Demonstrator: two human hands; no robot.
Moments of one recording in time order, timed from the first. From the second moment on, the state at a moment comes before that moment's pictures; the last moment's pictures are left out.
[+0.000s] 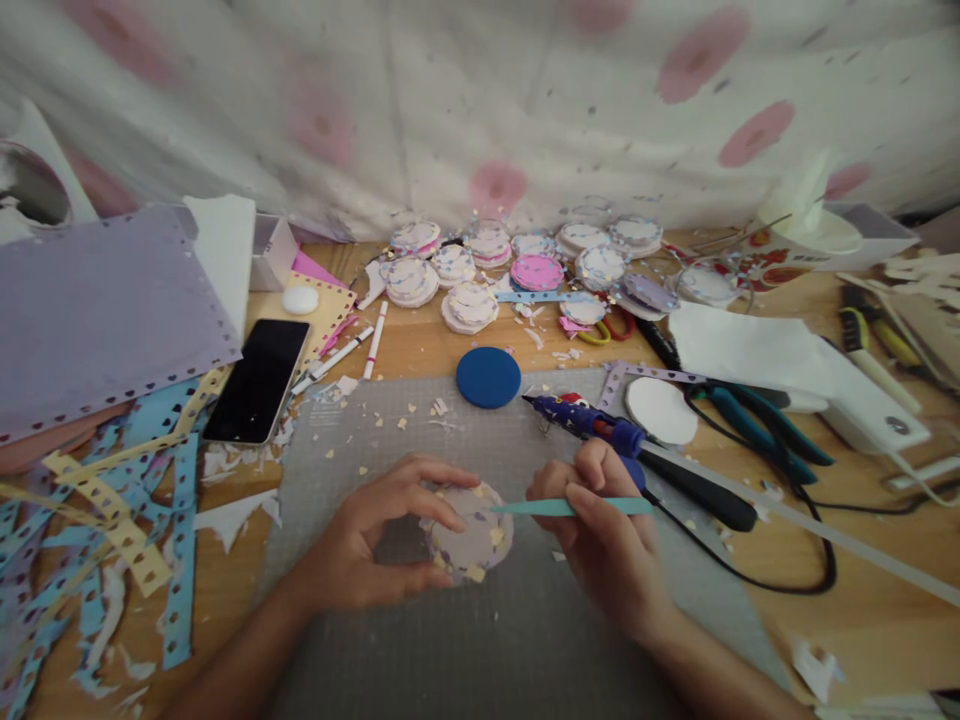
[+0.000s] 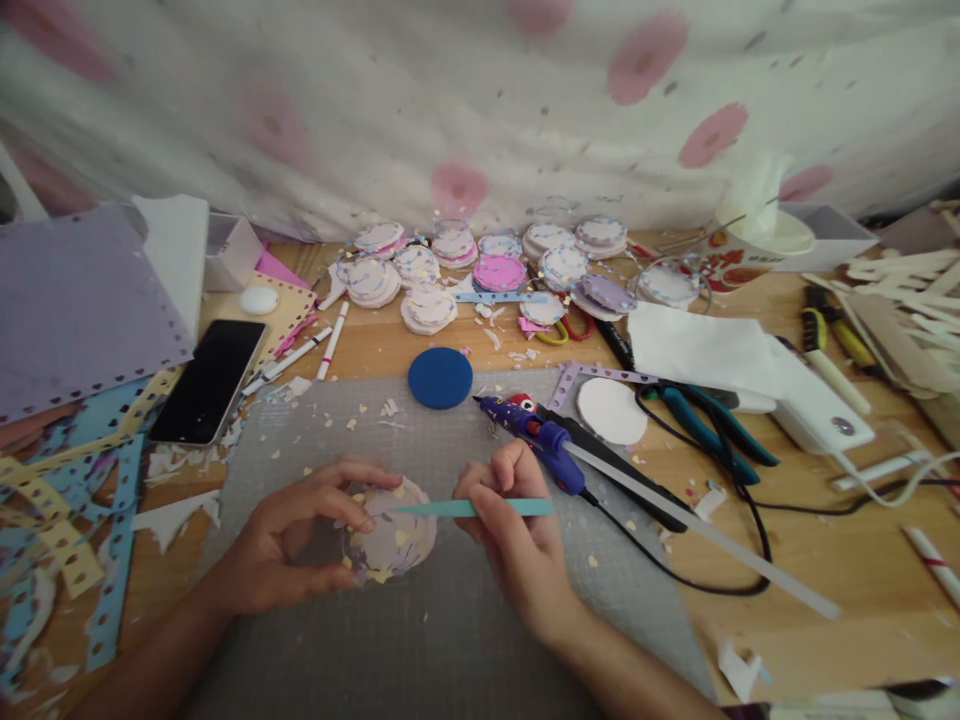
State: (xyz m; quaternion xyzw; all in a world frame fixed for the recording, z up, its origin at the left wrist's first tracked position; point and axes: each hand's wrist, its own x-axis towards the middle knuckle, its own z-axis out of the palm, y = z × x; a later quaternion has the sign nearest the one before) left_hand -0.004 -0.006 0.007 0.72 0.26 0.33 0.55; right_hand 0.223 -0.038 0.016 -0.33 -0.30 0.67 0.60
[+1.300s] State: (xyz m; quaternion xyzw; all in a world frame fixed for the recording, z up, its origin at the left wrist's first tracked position) left_hand -0.013 0.009 0.013 0.76 0.29 0.23 0.54; right_hand 0.223 -0.040 0.004 -0.38 -0.43 0.51 0.64
